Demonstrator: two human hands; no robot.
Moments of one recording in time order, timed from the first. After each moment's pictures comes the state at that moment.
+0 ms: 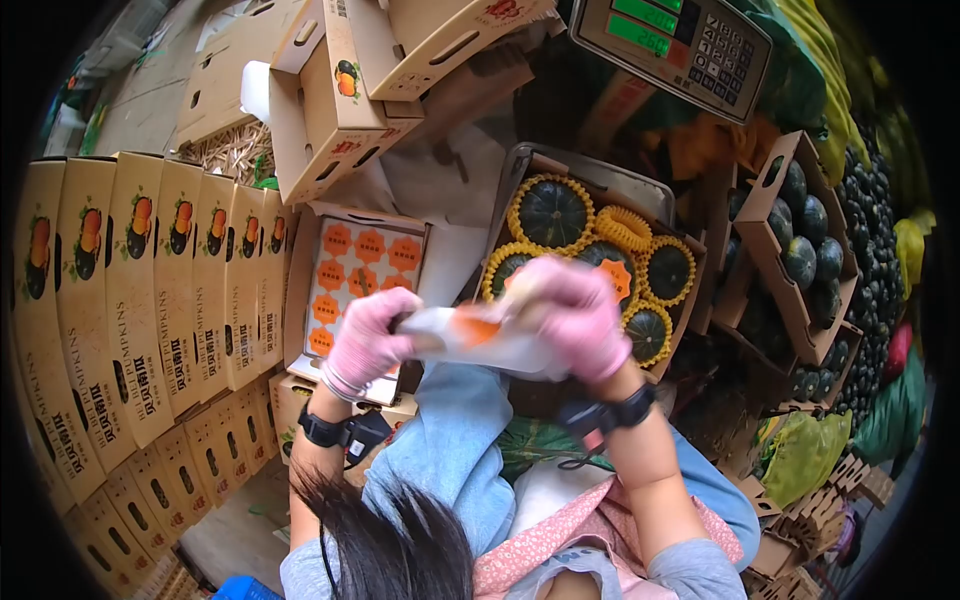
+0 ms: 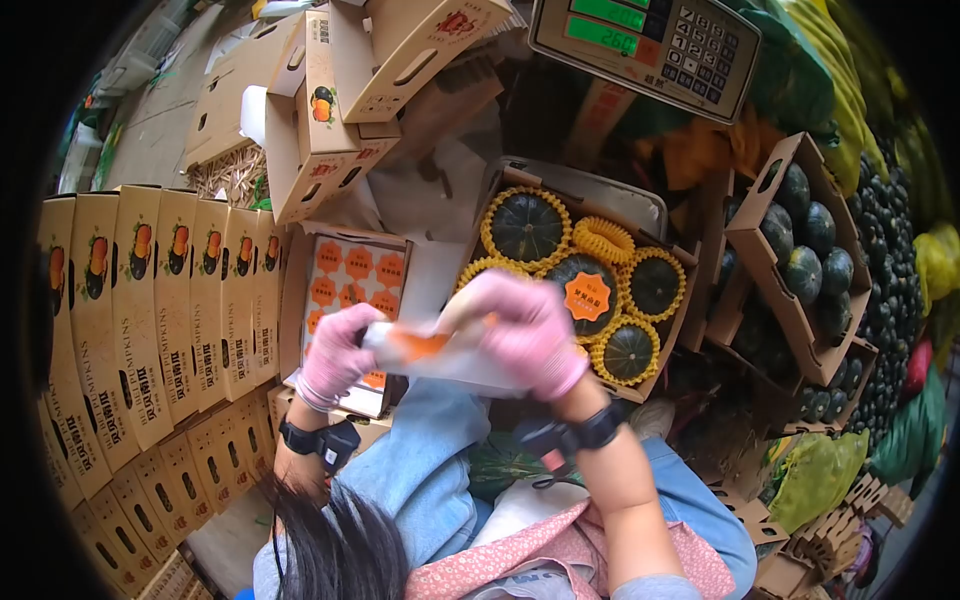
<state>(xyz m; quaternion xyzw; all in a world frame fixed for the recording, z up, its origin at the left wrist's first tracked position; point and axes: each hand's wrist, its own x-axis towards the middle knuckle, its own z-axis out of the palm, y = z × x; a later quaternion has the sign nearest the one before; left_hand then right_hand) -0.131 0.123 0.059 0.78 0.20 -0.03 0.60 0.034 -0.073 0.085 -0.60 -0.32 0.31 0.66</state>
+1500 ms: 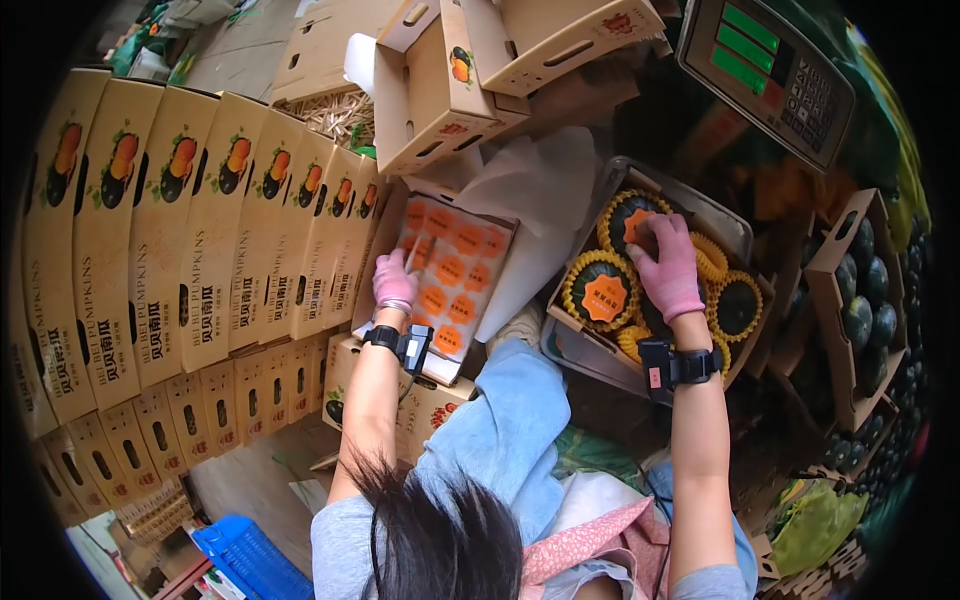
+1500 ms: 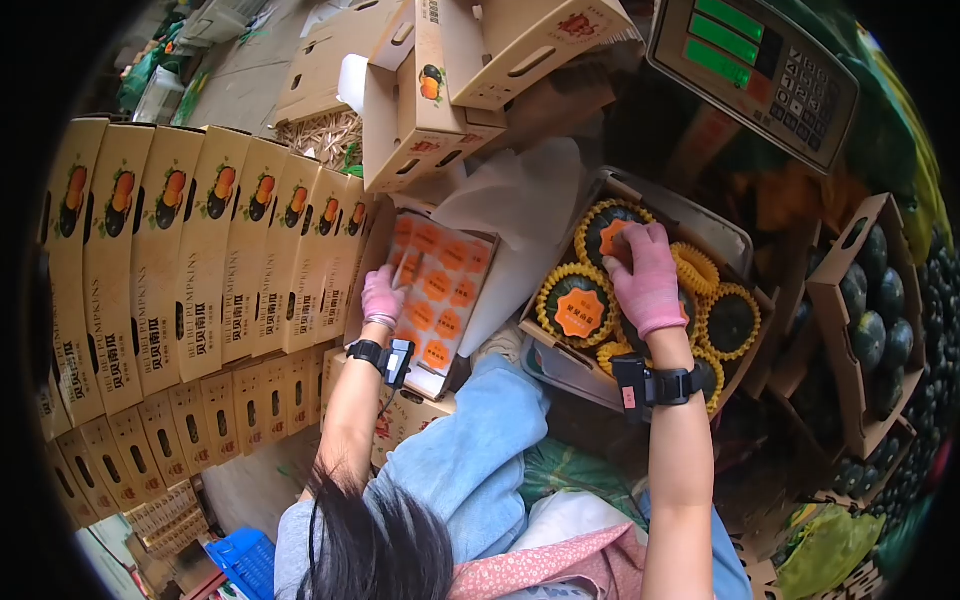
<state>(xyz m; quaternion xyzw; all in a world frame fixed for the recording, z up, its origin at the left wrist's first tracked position) -0.200 0.204 -0.100 0.81 0.56 -0.08 0.17 0.090 -0.076 0.014 -0.85 -0.32 0.17 0.39</state>
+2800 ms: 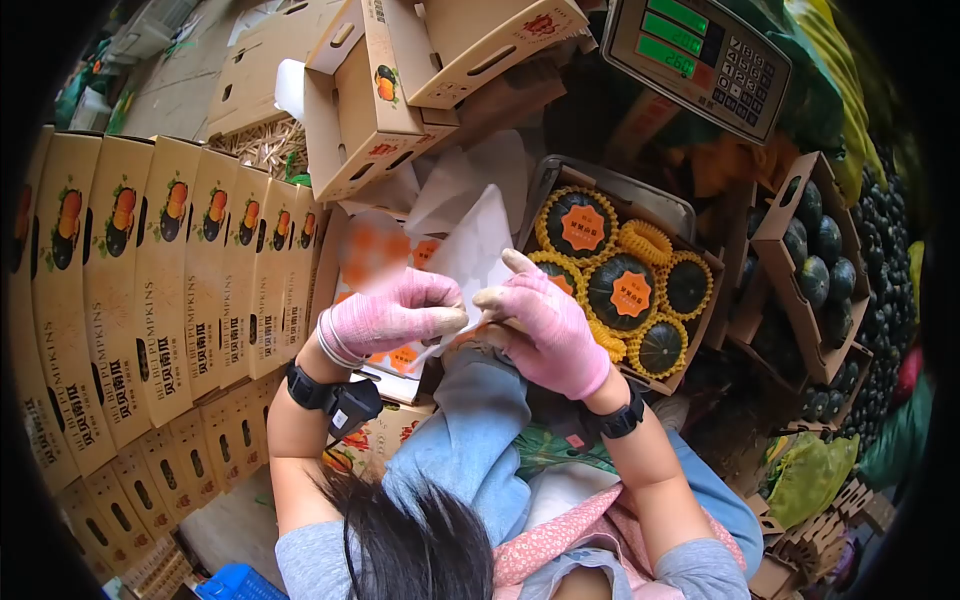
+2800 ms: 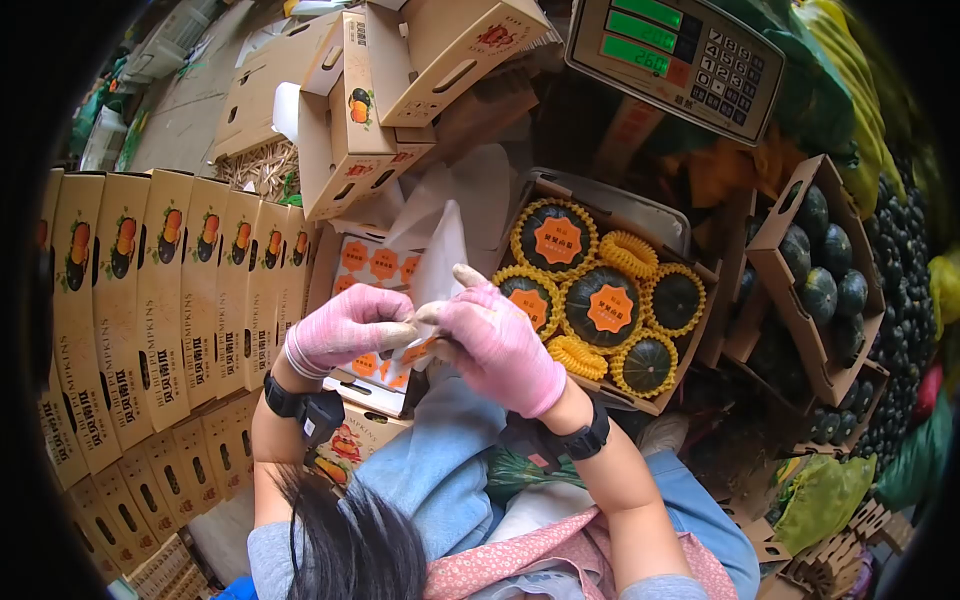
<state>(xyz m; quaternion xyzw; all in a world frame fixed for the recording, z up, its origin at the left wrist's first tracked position) -0.096 0.156 0.110 0.56 0.14 -0.27 0.77 0.009 -0.040 0.088 -0.64 -0.53 0.14 0.54</state>
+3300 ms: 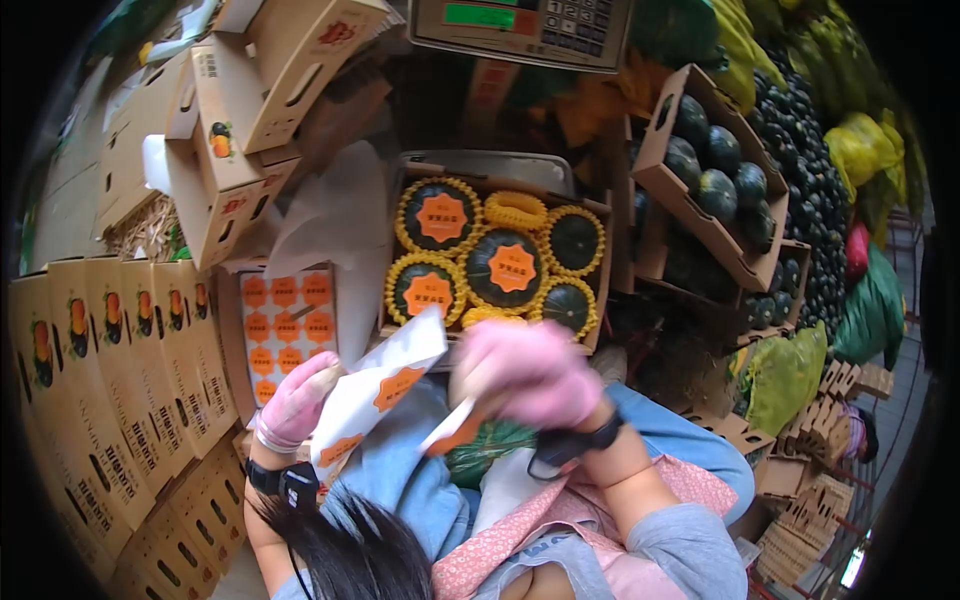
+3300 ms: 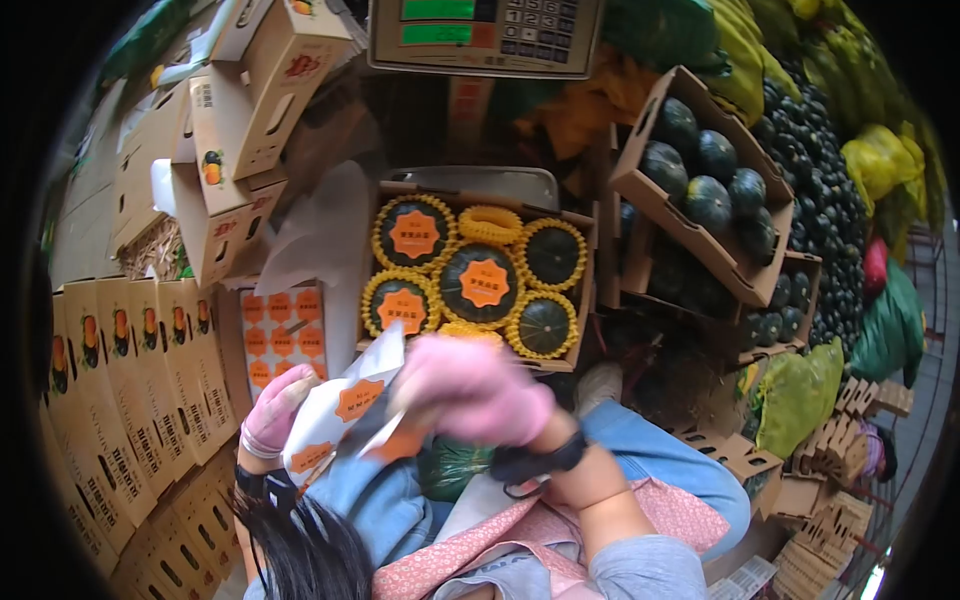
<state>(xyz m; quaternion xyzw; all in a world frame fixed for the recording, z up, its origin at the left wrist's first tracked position) -0.154 0.129 0.044 0.80 -0.12 0.02 0.59 0.016 -0.136 0.120 -0.57 -0.40 0.32 0.64</state>
